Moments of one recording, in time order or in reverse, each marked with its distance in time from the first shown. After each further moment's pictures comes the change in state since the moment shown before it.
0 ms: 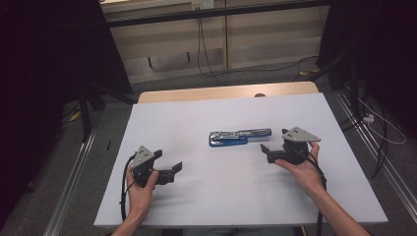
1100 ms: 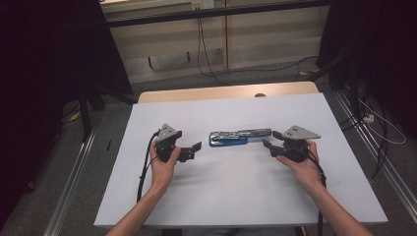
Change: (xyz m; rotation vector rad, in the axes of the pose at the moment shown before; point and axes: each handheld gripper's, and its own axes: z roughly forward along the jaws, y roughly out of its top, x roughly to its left) left arm -0.005 0.044 0.075 0.001 -0.029 0.029; right arm -0.005 0.002 0.004 0.013 0.071 0.000
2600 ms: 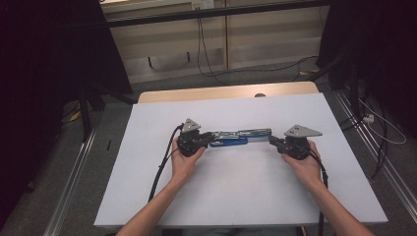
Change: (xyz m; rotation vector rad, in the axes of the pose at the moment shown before) left arm -0.027 0.011 0.053 0.116 -0.085 0.022; right arm -0.010 -0.007 0.004 0.052 0.021 0.061
